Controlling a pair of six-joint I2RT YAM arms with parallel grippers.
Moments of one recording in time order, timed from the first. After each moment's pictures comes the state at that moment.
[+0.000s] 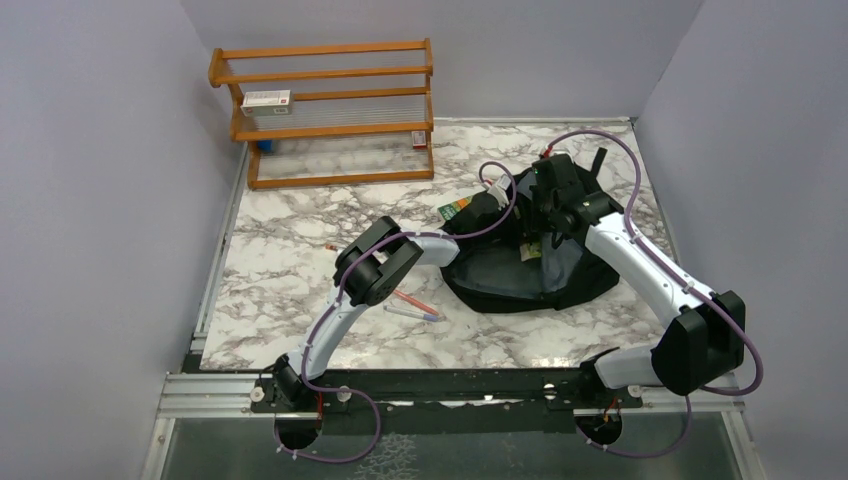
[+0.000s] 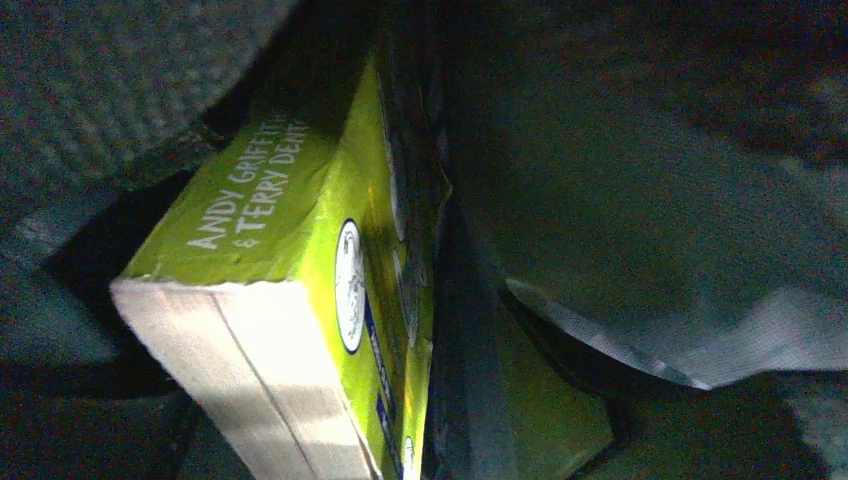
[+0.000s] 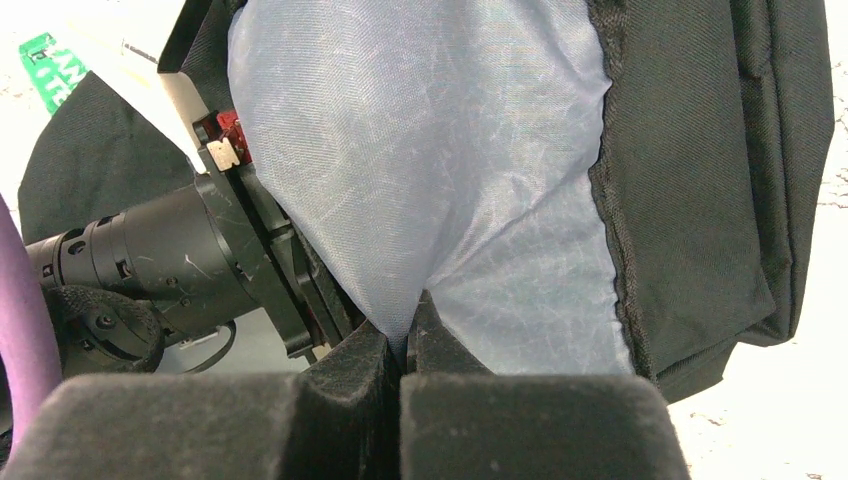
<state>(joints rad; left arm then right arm) -0.86 2.38 1.53 0.70 0.36 -1.21 0.41 1.37 1.14 -0.66 0.32 0.30</state>
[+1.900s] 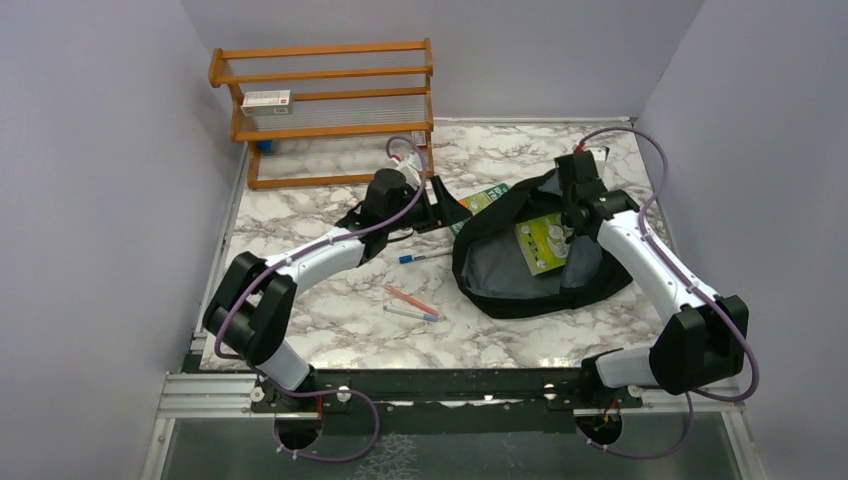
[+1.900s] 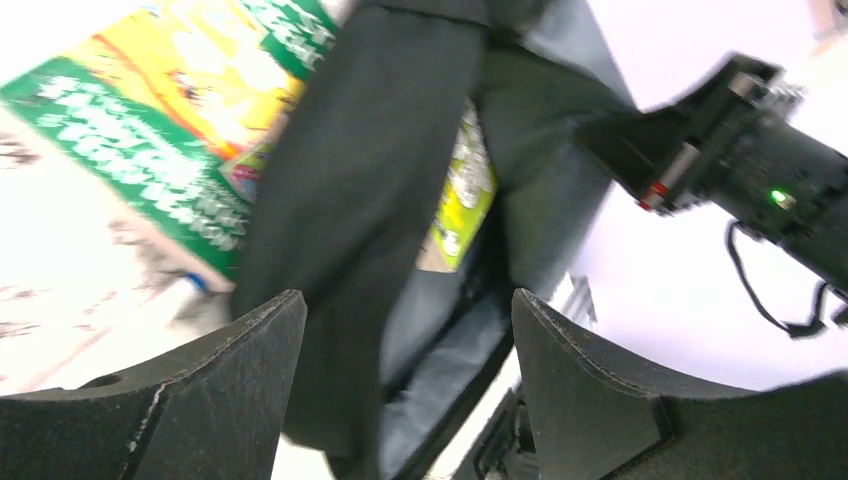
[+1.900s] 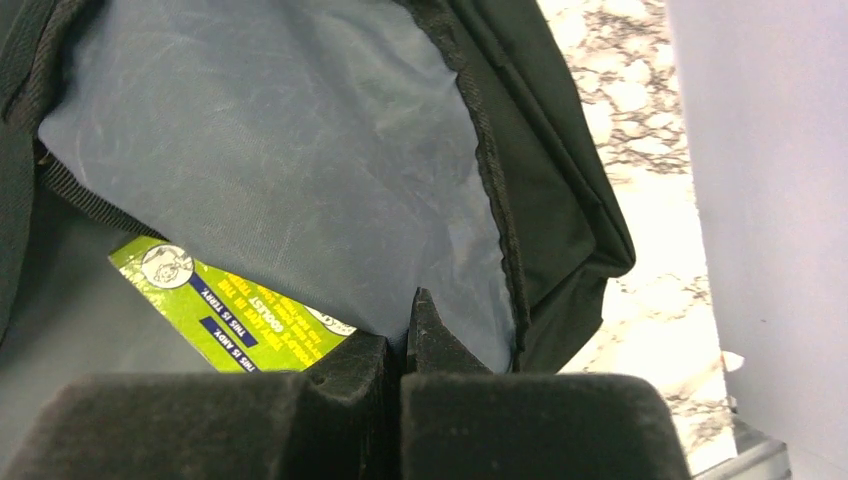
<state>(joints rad) -0.64 1.58 0.97 0.30 0.38 -0.87 0.28 1.36 1.12 -0.66 0.55 0.24</state>
